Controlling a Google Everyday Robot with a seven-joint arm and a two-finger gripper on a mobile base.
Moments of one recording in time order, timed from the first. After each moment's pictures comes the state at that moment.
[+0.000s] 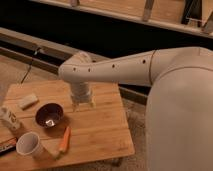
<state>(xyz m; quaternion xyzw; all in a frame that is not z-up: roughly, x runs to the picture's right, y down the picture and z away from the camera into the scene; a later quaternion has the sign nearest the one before) -0.104 0.098 0.704 -0.26 0.23 0.64 0.68</state>
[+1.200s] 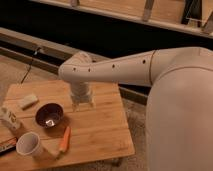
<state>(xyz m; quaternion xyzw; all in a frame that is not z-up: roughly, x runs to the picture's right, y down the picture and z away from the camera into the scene) -0.105 0.094 0.701 -0.26 0.22 0.64 0.69</state>
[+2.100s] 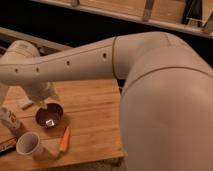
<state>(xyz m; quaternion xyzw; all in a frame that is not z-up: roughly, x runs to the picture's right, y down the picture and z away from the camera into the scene) -0.259 0.064 0.620 -0.22 0.11 0.46 0.85</state>
